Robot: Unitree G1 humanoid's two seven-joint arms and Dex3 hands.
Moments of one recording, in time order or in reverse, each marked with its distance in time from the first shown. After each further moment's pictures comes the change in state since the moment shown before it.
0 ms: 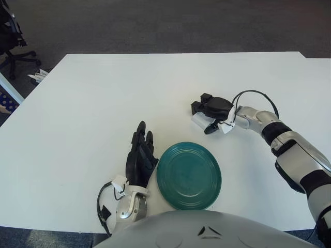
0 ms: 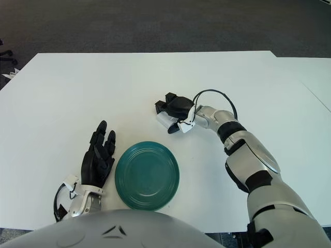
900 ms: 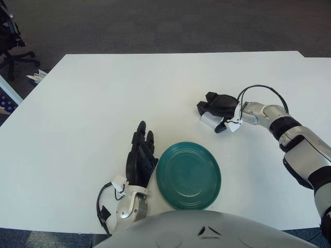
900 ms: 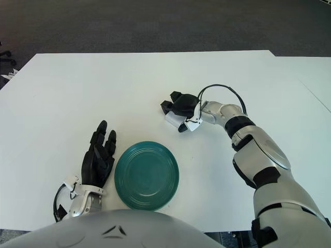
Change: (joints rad) left arm -0.023 -0.002 -0.001 0.034 -0.032 -0.023 -0.025; right arm -0.030 -0.054 -0.005 -0.048 -0.007 -0.018 0.104
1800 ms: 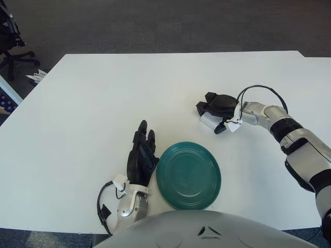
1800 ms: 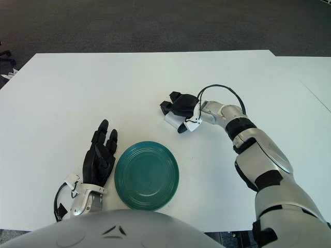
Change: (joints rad) left arm -0.001 -0.001 0.002 0.007 0.002 -0.011 -0.002; right arm 0.037 -0.058 -0.157 -0.280 0.077 0.057 0.137
